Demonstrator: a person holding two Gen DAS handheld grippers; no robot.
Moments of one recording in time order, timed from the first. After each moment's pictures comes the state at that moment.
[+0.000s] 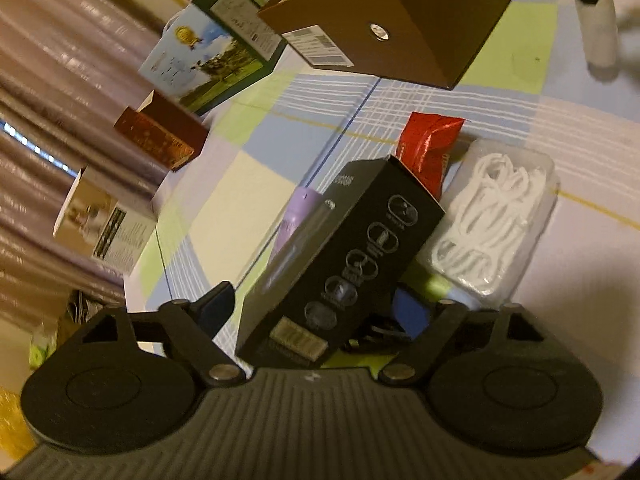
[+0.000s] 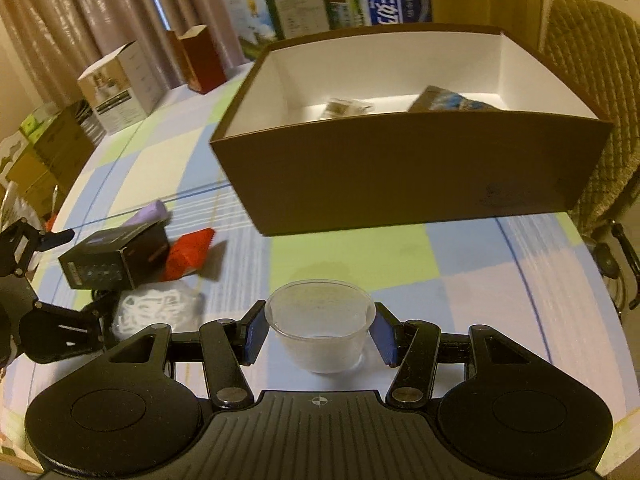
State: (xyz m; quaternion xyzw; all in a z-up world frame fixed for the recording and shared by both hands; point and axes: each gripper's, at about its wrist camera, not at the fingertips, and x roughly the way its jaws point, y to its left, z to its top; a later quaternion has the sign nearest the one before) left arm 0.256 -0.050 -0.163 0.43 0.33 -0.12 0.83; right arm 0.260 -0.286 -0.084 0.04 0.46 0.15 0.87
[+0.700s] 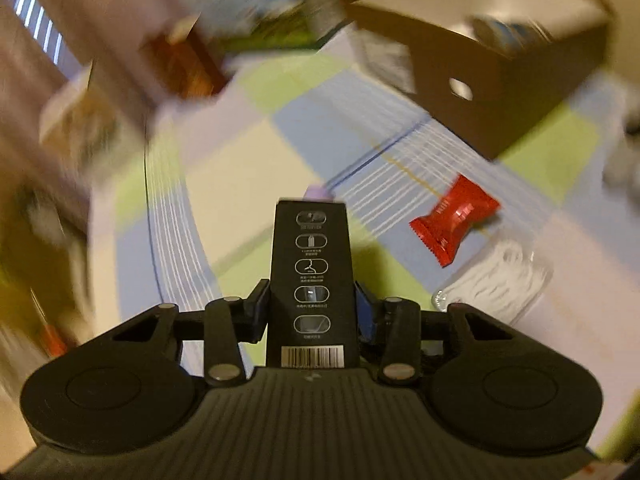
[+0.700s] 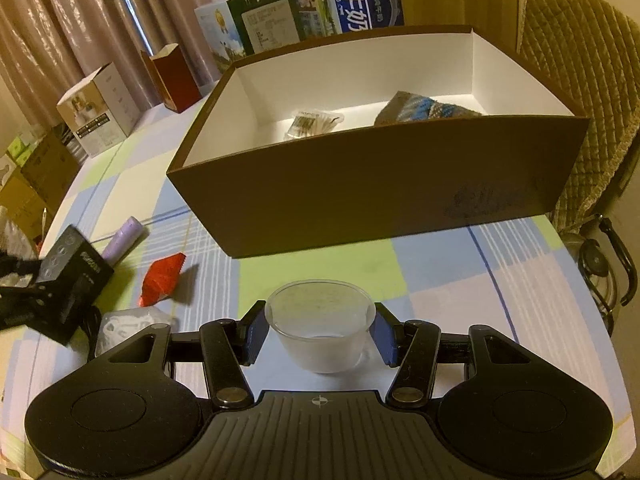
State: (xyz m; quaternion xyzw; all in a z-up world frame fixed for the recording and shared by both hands) left arm 0.292 -0.001 -0.101 0.19 0.45 -0.09 0.87; right arm 0.277 -0.308 -0.083 0.06 0.45 0.14 0.88
